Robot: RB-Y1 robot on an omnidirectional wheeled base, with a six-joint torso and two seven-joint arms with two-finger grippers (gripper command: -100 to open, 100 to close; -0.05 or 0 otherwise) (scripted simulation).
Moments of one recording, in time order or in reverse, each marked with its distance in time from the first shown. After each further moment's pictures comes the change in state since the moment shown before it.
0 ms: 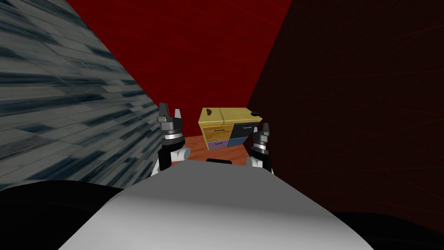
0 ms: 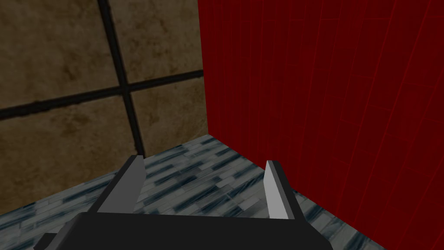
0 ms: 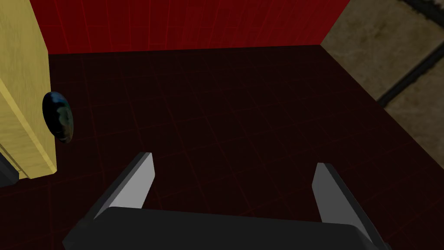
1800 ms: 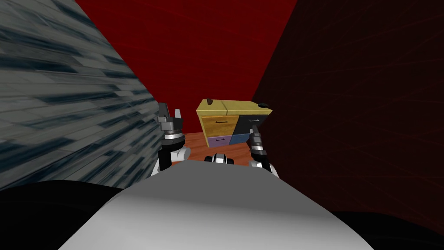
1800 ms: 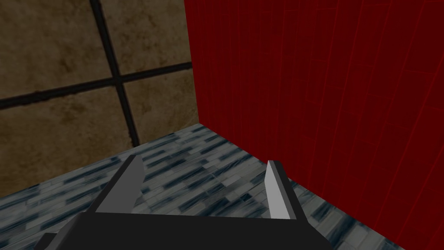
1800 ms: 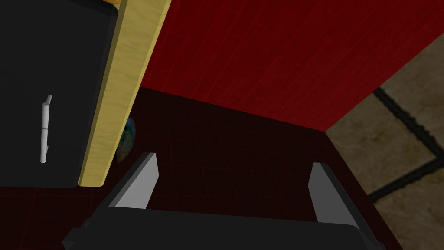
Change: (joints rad) left arm 0.000 0.000 0.000 0.000 0.000 0.000 0.000; right arm 0.036 -0.151 0.032 0.001 0.187 0.071 0.040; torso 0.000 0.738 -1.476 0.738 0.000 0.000
